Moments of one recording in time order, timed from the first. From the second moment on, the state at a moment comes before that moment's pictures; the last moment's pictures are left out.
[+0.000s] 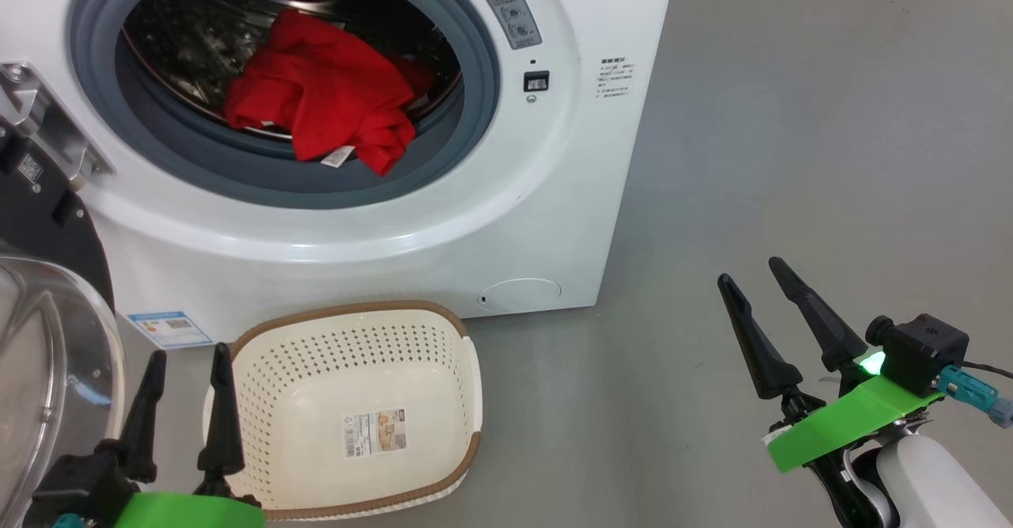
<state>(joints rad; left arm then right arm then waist) -0.06 0.08 0.01 0.14 -0.29 -0.10 -0.26 -0.24 -0.31 0.28 0.18 0.55 0.13 -0.26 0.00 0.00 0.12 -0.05</state>
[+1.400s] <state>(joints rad) -0.05 0.06 0.03 0.14 -0.27 -0.12 -0.26 -0.23 -0.31 0.27 0.19 0.55 0.13 -0.26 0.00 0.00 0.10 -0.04</state>
